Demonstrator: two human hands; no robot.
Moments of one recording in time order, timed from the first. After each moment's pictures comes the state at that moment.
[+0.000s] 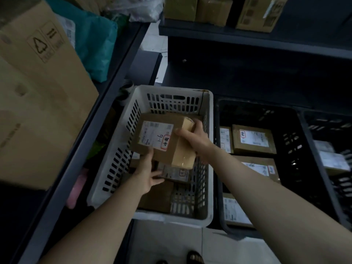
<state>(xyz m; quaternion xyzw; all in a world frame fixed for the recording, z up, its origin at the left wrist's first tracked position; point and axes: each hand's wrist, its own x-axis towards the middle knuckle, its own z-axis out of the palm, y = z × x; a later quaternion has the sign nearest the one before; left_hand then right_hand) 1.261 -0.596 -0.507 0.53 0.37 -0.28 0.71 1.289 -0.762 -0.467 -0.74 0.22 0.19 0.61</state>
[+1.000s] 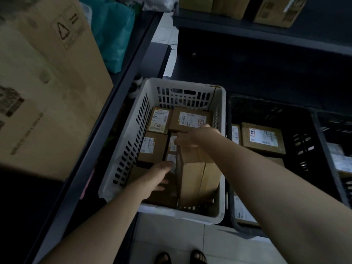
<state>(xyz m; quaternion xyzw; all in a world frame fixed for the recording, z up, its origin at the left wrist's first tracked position) 1.243 -0.573 -0.505 0.70 0.21 -0.41 0.55 1.326 -0.719 -0.462 -0.91 0.19 0.36 0.04</state>
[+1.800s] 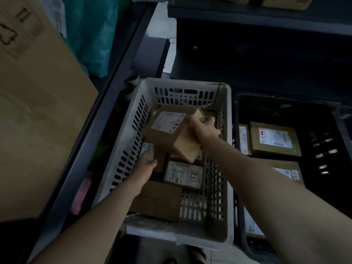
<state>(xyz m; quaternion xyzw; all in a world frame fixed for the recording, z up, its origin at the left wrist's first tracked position) 1.304 -0.561 -0.542 0.76 0.21 -0.30 0.53 1.359 -0.749 -0.515 -0.73 0.35 0.13 0.58</state>
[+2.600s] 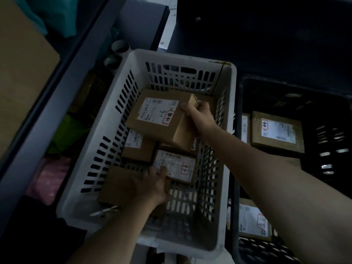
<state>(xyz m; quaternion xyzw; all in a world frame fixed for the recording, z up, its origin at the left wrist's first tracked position) 1.259 -0.605 -0.651 0.91 -0.07 -0.40 0.05 1.379 -0.772 -0.563 -0.71 0.28 0.18 0.63</state>
